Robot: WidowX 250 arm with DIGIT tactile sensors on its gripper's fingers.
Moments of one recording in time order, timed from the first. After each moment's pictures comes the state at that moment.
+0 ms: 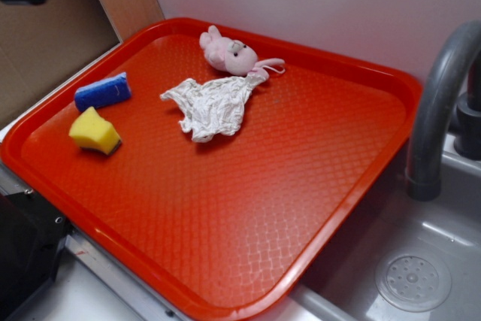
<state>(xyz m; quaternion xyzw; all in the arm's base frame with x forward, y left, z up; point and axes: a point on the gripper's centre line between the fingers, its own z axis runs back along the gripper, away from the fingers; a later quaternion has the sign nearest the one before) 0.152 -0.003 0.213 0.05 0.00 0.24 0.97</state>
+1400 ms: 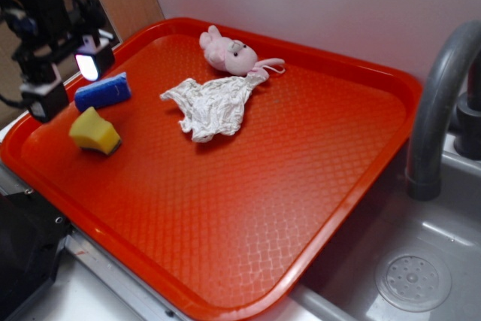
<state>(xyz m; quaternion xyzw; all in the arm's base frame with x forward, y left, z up) 0.175 0.041 0.080 0.08 0.01 0.82 0.56</state>
